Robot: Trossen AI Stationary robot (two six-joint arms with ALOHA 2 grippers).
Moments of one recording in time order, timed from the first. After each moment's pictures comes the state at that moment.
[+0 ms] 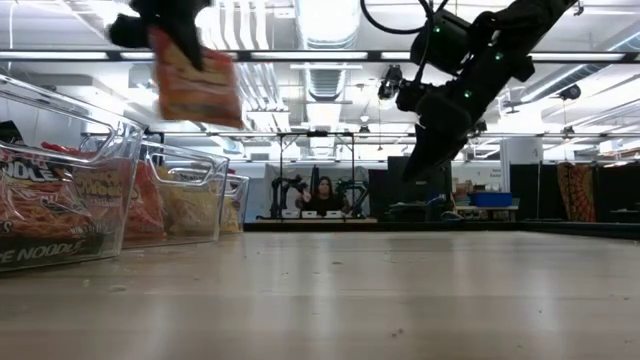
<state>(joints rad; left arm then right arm) 0.00 1.24 1.29 -1.14 -0.35 -0.89 -0.22 1.42 0.77 -0.20 0.03 0.07</state>
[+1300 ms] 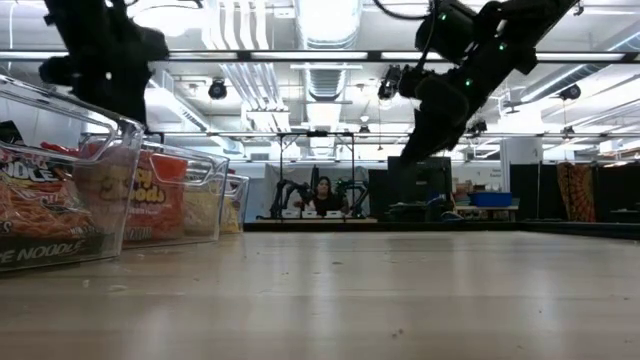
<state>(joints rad) -0.22 1.15 0.91 -1.18 -0.51 -1.23 -0.22 1.37 0.77 -0.19 0.02 0.08</state>
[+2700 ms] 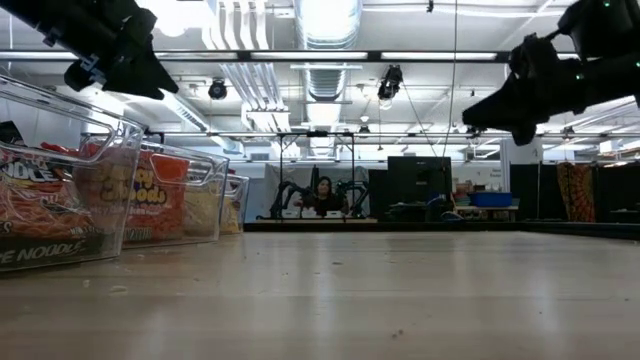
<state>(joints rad) -0.24 0.70 0.61 -0.63 -1.01 -0.74 -0.32 0.50 0.16 0.19 -0.02 0.19</state>
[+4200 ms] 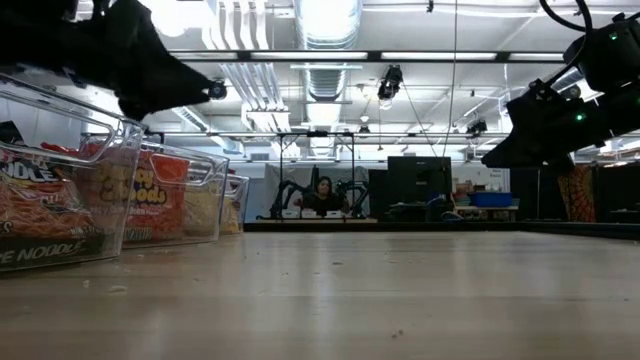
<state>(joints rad) -0.24 0.80 0.26 0.35 -0.65 -0.25 -0.32 0.42 0.01 0.16 0.41 0.31</state>
